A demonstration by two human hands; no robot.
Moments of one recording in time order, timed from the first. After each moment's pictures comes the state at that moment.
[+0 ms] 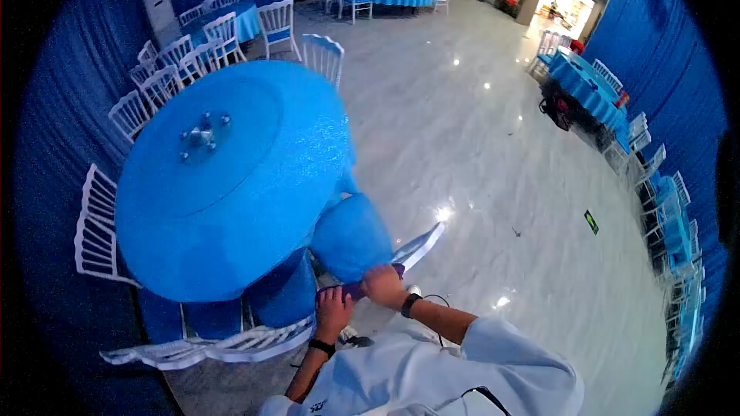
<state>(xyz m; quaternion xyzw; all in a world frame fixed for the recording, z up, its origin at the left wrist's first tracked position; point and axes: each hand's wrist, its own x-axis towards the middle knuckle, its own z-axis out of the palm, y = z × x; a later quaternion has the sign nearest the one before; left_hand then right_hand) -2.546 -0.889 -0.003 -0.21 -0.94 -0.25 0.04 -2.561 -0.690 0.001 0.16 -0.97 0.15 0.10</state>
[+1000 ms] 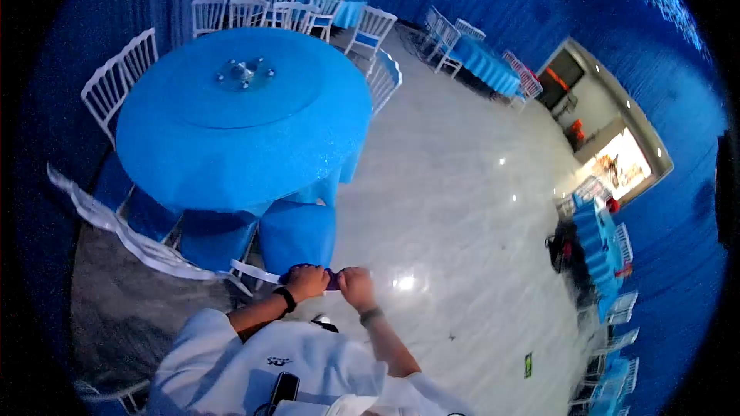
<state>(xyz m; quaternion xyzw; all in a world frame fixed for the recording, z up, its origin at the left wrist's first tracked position) -2.597 -0.678 -0.009 -0.11 -0.96 -0.24 -0.03 -2.608 -0.491 -0.002 0.27 -0.92 0.25 0.14</state>
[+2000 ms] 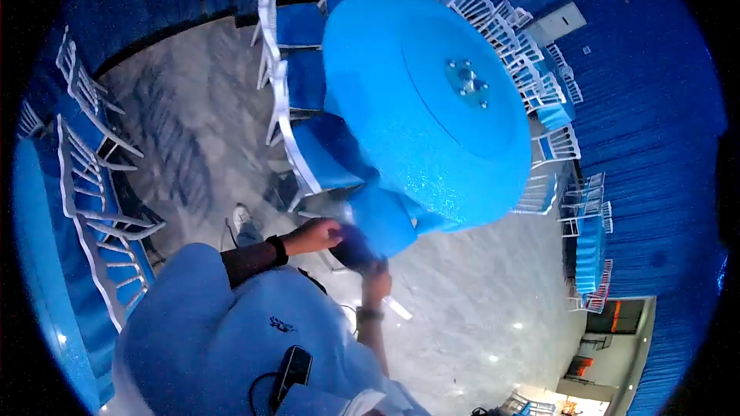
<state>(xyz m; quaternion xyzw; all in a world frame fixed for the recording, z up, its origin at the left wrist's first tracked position) -2.473 -0.791 0.009 0.17 -0.79 -0.55 0.22 -2.612 -0.583 0.007 0.25 -0.95 0.19 -0.03</state>
